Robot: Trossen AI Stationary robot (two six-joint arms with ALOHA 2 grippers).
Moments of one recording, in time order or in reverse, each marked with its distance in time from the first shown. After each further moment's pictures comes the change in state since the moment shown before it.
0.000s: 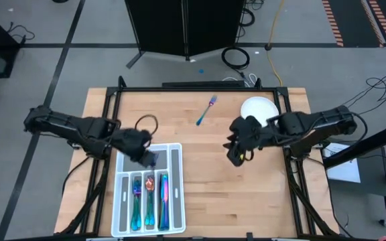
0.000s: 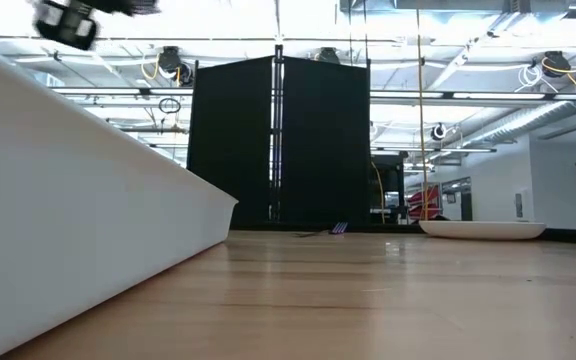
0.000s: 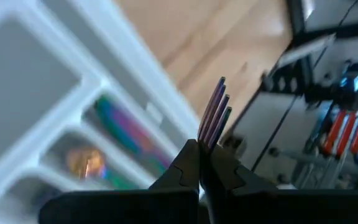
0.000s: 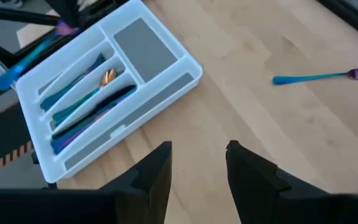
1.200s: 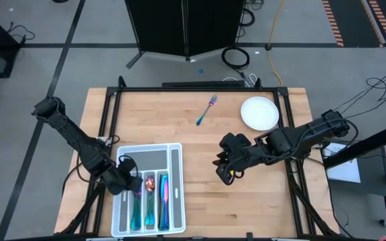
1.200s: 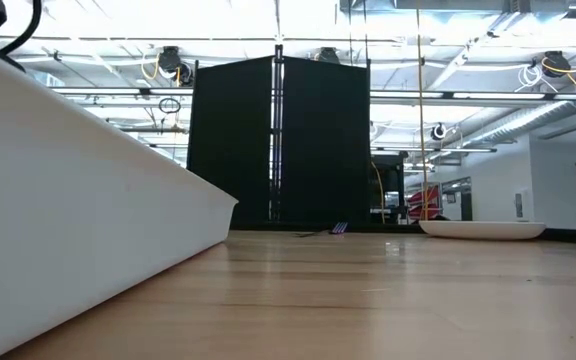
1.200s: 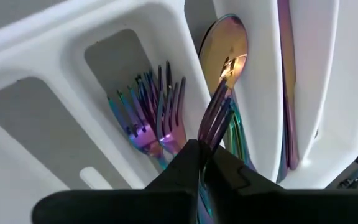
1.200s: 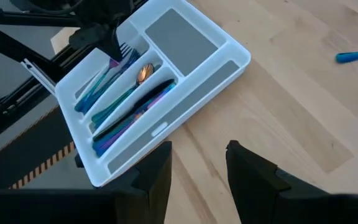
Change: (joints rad) left arm -0.587 0.007 -0.479 0.242 -0.277 -0.755; right arm 0.120 0.121 -0.002 0.145 0.008 0.184
